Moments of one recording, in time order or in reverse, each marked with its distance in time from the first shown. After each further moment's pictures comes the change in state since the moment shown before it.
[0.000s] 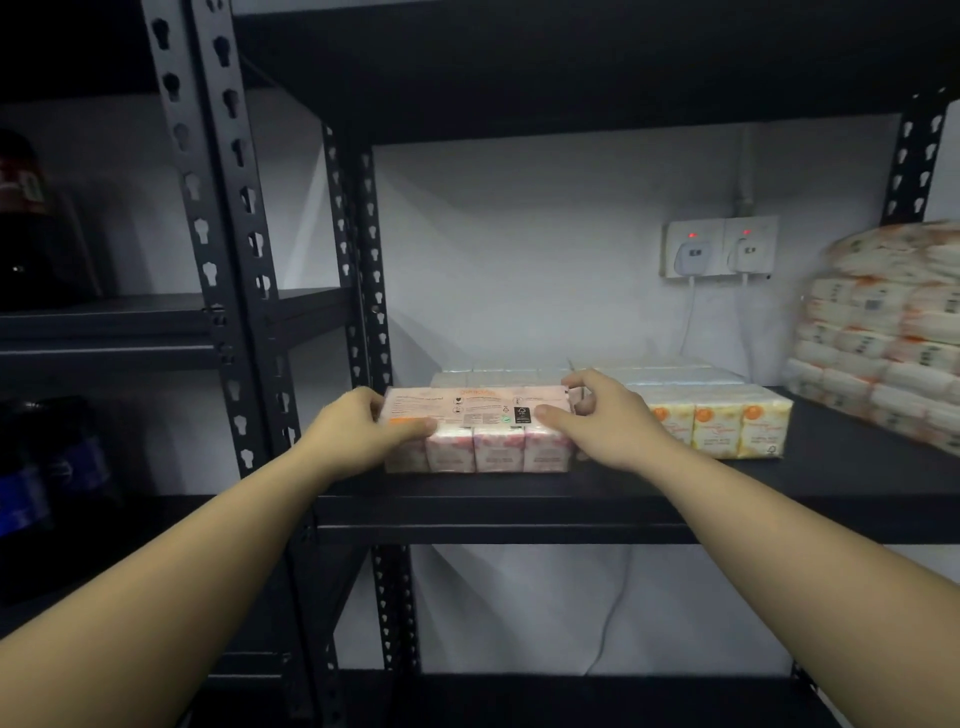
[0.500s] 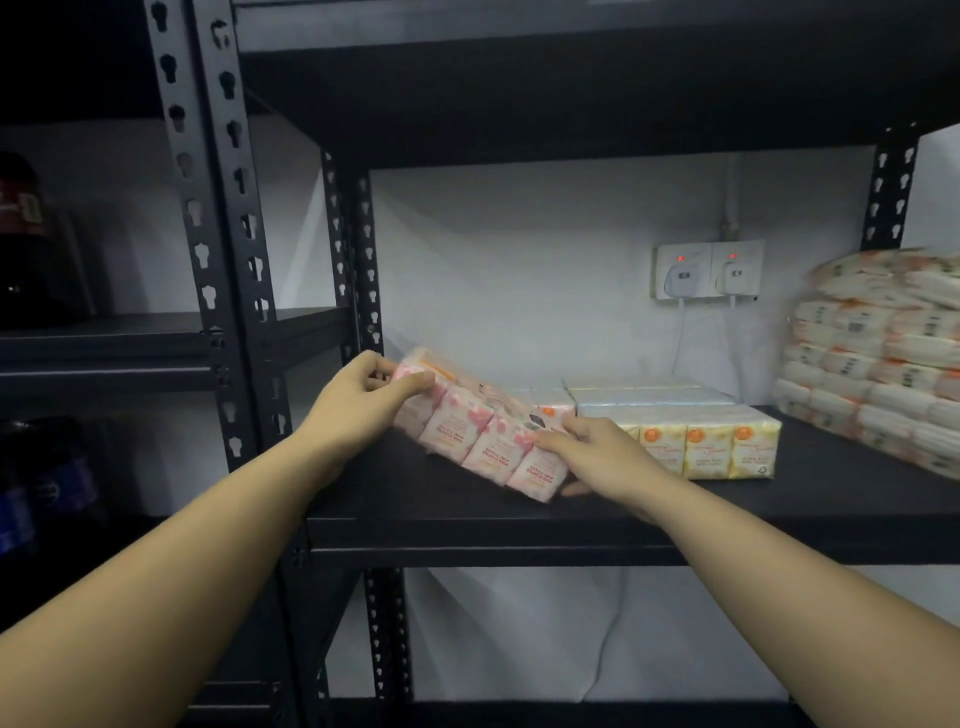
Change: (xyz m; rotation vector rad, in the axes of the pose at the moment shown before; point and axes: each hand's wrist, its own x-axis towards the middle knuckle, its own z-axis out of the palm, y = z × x) left_hand 0.006 0.031 -0.013 -0.444 0.092 0.099; right_hand -0.005 0.006 0.006 0.257 -0.194 0.078
